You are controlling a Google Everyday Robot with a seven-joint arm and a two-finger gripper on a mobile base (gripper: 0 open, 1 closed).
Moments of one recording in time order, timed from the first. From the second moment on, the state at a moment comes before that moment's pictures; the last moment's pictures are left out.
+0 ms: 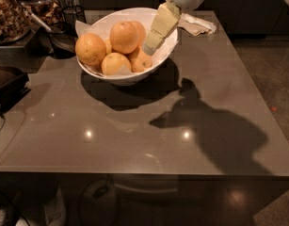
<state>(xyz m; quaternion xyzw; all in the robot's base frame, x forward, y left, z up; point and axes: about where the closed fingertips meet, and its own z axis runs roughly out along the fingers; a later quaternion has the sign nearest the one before) 0.602 -0.066 0.998 -0.48 0.85 0.04 0.21</state>
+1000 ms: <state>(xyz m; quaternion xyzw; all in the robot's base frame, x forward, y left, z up) 0.636 0.001 1.009 -0.49 0.85 0.06 0.21</state>
